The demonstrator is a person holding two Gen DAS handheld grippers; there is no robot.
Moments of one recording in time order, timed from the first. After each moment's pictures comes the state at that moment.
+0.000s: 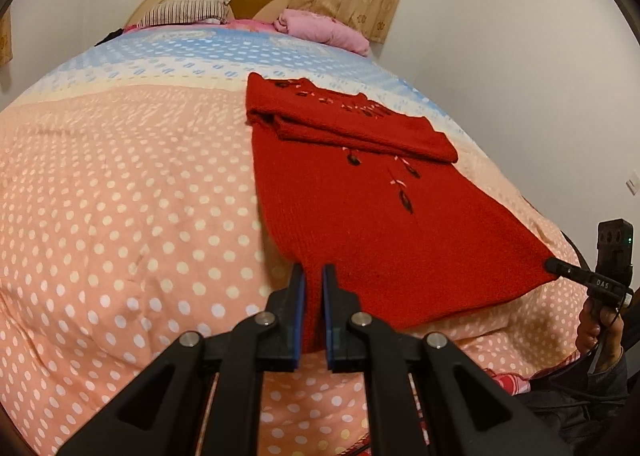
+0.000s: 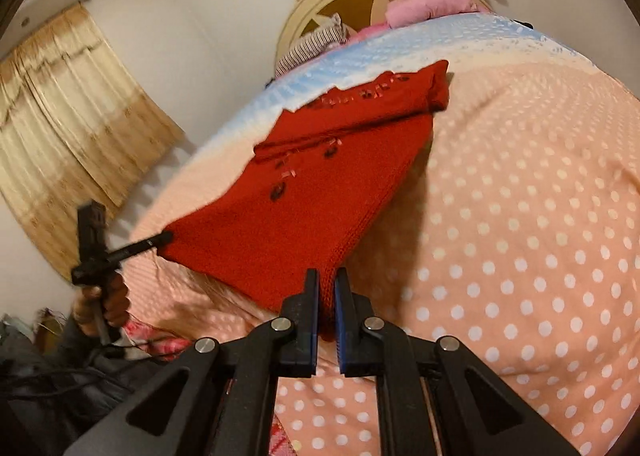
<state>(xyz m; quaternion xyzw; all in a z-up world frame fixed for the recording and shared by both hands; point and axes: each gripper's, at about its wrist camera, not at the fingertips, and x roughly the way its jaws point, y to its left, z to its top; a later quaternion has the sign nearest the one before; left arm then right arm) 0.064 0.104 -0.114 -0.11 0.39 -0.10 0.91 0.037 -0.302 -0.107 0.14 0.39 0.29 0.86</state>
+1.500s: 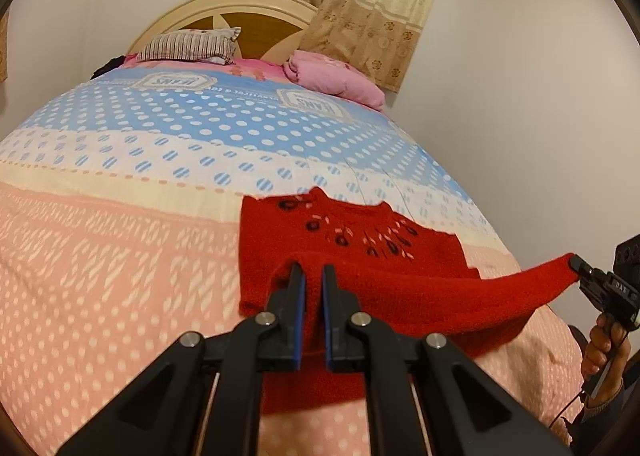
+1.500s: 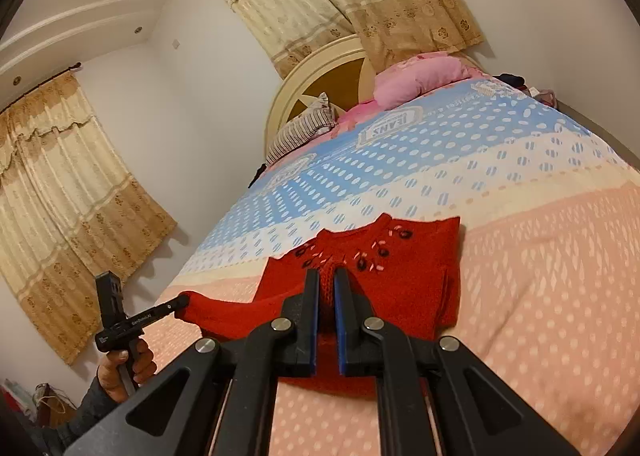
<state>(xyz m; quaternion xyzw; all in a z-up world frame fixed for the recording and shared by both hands) 0.262 0.125 -0.041 -0.14 0.34 -0.08 0.93 0.227 -0.299 0.011 0.20 0.29 0.26 0.90</state>
